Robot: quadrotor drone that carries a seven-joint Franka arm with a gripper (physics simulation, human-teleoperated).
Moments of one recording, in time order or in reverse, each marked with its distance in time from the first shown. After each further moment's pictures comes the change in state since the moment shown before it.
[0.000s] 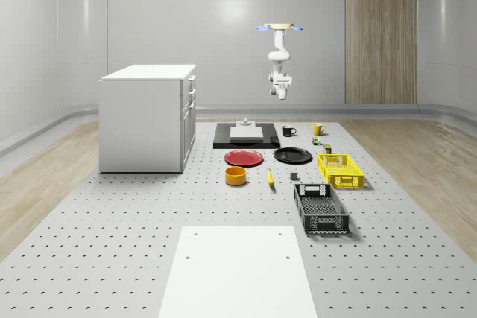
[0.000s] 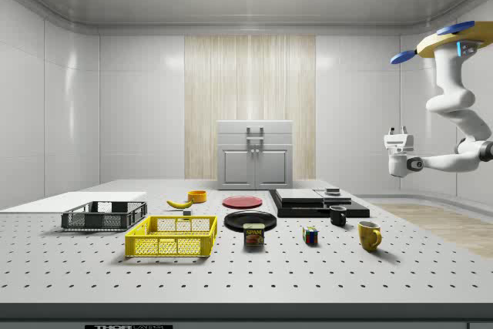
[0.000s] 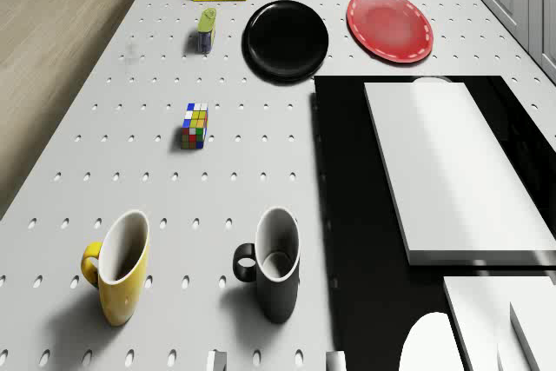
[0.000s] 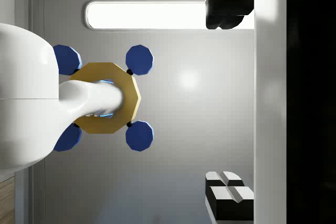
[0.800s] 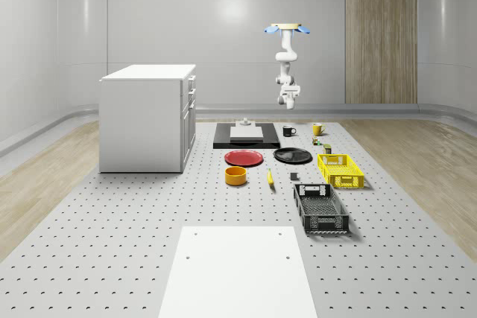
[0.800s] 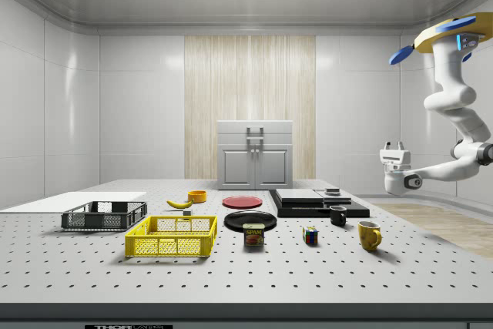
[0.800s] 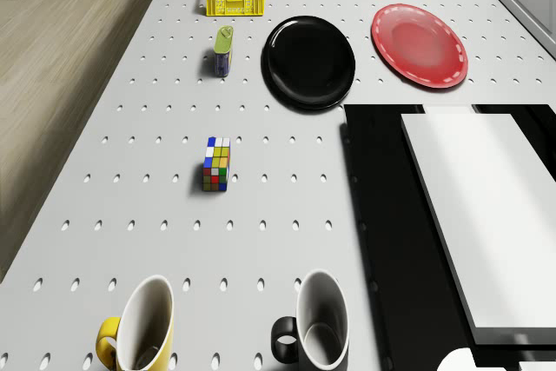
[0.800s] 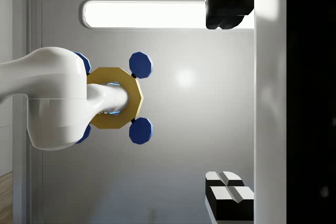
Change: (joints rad) arm -0.005 0.079 0.003 0.273 0.002 -0.182 -0.003
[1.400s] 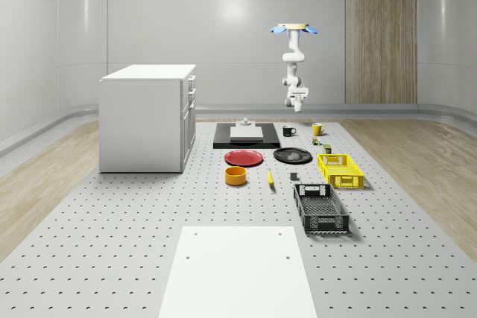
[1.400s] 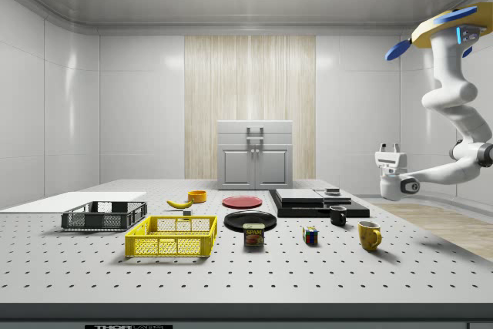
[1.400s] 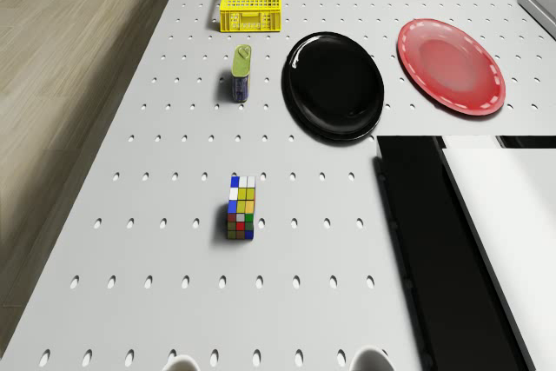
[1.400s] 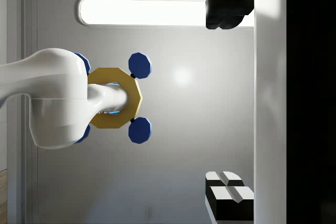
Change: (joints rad) arm -0.002 0.006 0.001 0.023 0.000 -0.008 -0.001
